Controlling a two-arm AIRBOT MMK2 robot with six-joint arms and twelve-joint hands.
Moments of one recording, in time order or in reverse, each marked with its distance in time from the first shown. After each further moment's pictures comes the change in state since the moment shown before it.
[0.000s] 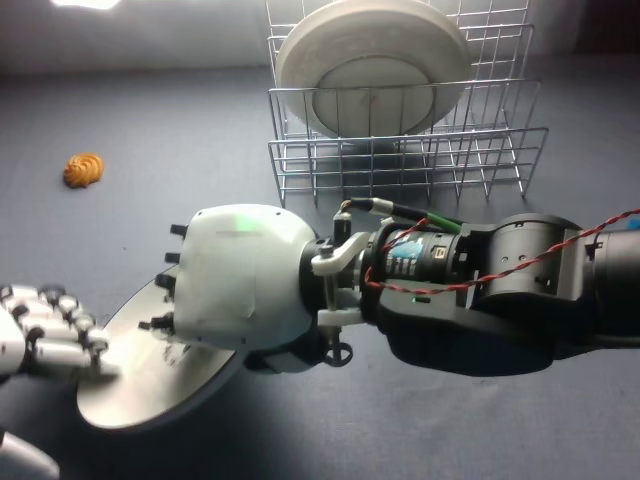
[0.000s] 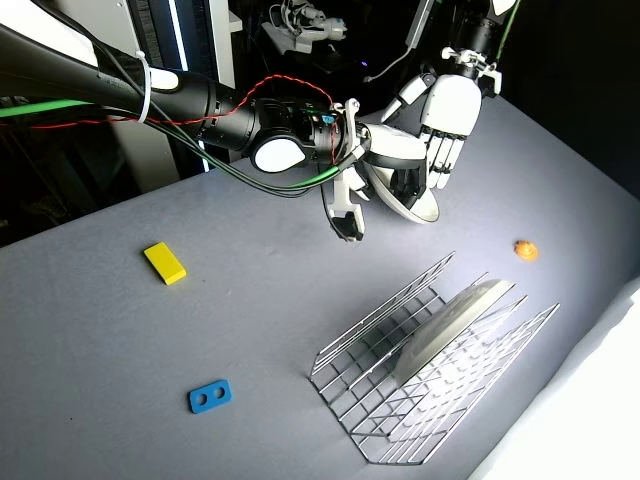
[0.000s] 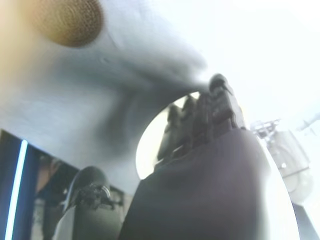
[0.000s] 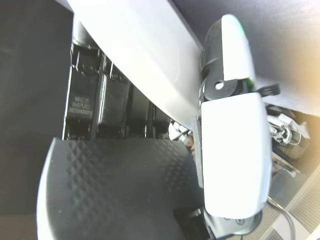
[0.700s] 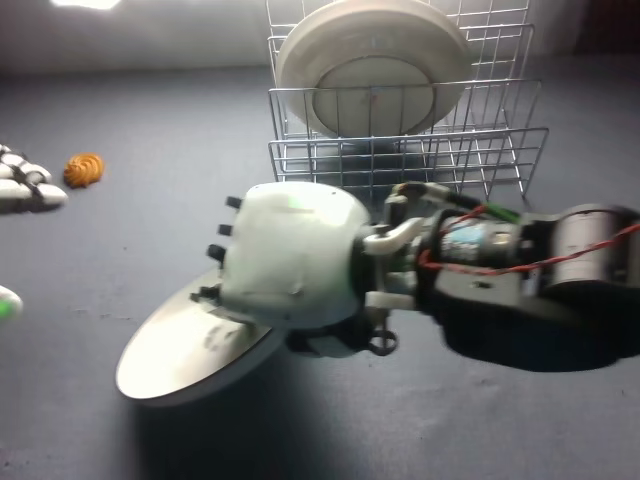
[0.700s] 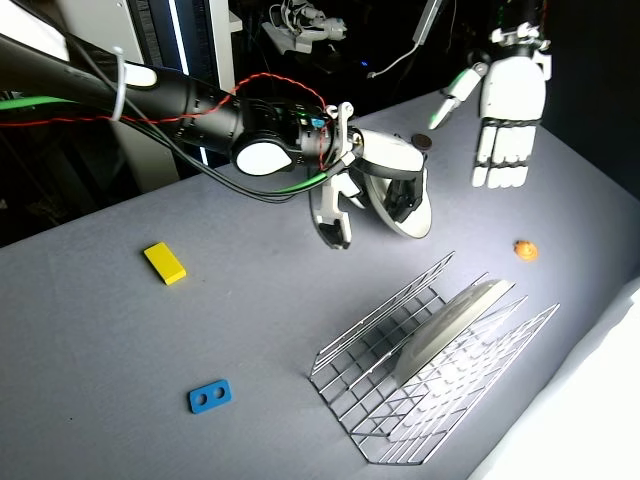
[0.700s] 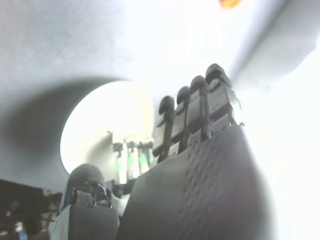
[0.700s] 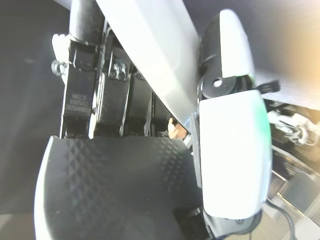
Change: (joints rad) left arm -0.196 0.050 0.108 -0.046 -0.007 0.018; right arm 0.021 0.132 -0.108 0.073 0.000 0.005
